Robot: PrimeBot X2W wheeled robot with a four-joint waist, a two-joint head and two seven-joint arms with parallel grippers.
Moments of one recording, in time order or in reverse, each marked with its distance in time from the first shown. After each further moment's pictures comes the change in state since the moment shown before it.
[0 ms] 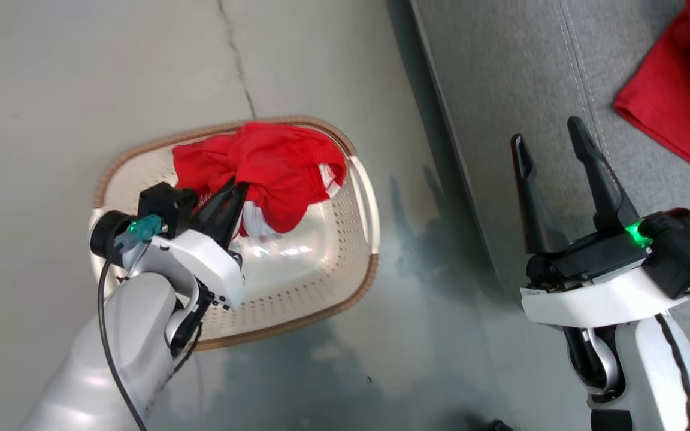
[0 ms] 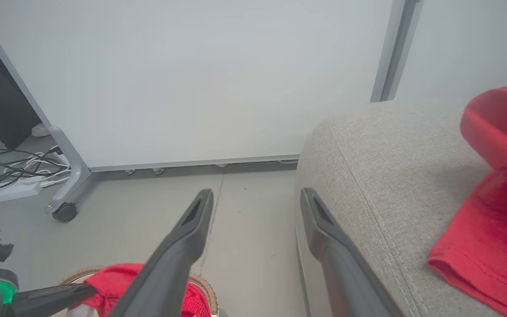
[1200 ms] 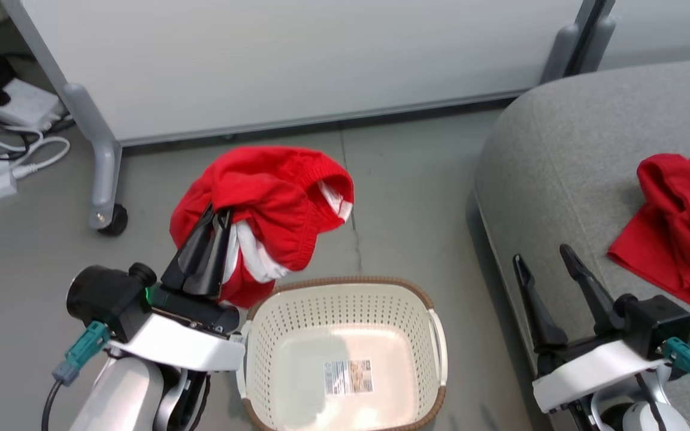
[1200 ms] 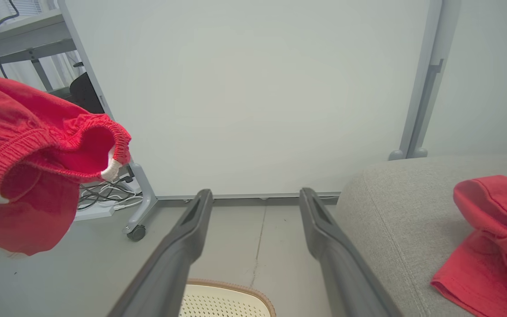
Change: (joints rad) left arm 0.464 -0.035 0.397 -0.702 0.202 0.048 0.000; right arm 0.251 0.000 -0.062 0.049 -0.018 0.000 0.170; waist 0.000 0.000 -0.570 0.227
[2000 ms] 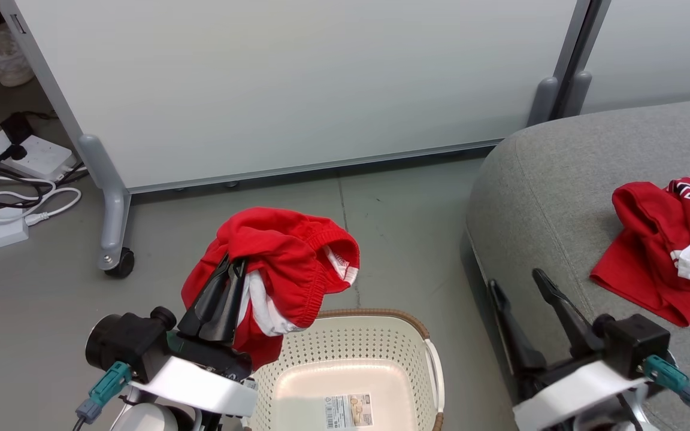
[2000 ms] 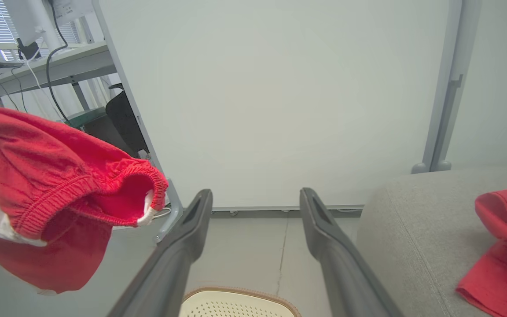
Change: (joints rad) left arm 0.131 -0.008 -0.030 -0.037 -0.004 0.035 0.026; right arm 0.064 0.000 0.068 -0.039 0.055 0.000 0.026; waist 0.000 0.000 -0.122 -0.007
